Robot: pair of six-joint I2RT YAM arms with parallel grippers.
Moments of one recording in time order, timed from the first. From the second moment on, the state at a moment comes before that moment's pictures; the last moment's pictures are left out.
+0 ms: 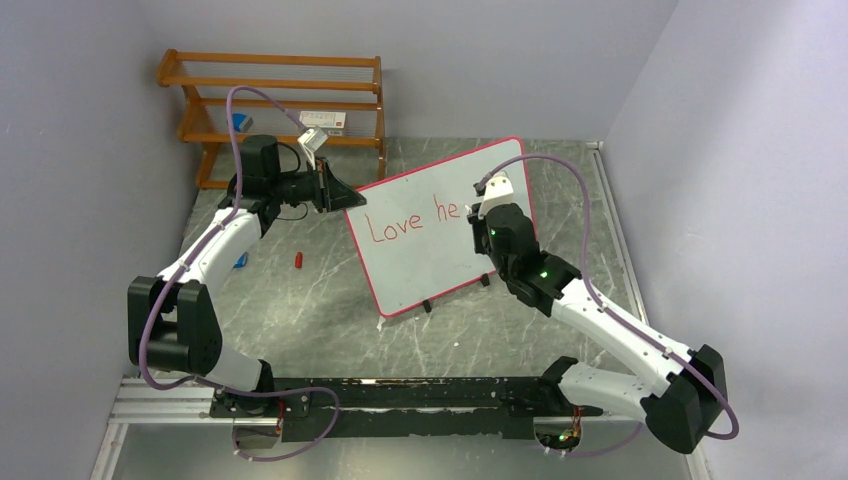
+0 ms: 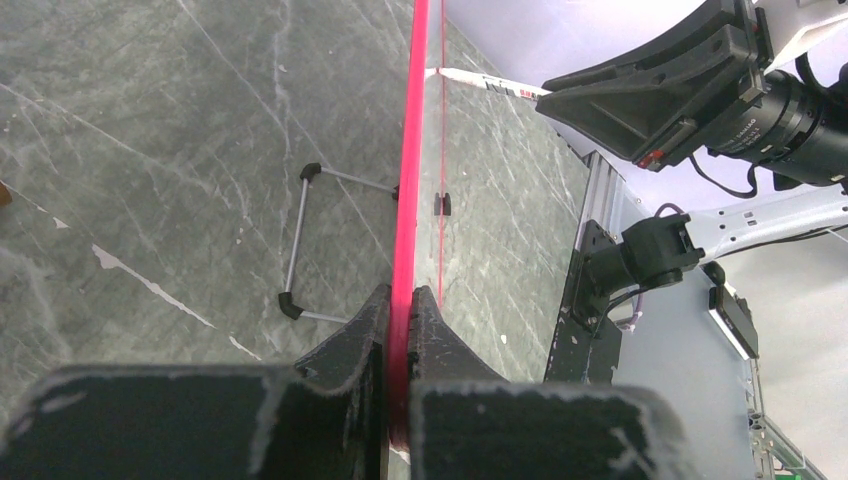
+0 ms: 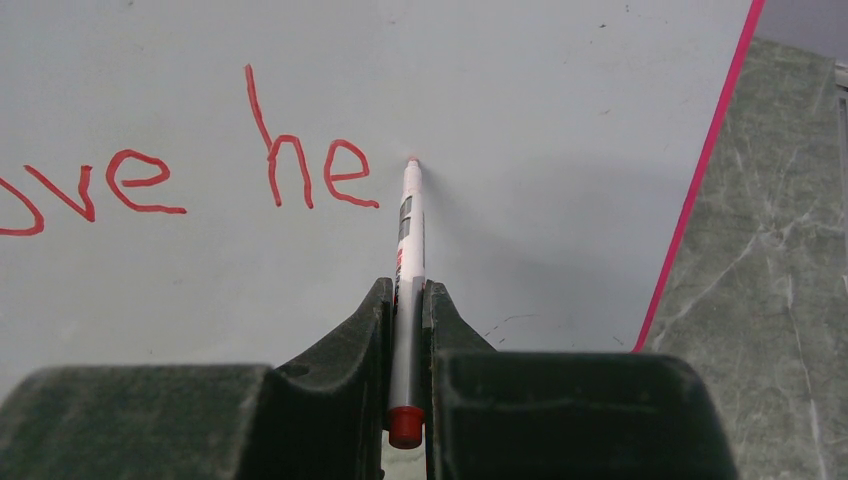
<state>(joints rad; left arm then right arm) -0.16 1.48 1.09 -0.02 1.06 -0.25 0.71 1.07 0.84 -0.17 0.45 0.06</state>
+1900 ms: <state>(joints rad) -0.16 1.48 1.09 -0.03 1.06 -0.25 0.69 1.05 0.84 -0.23 0.37 0.07</state>
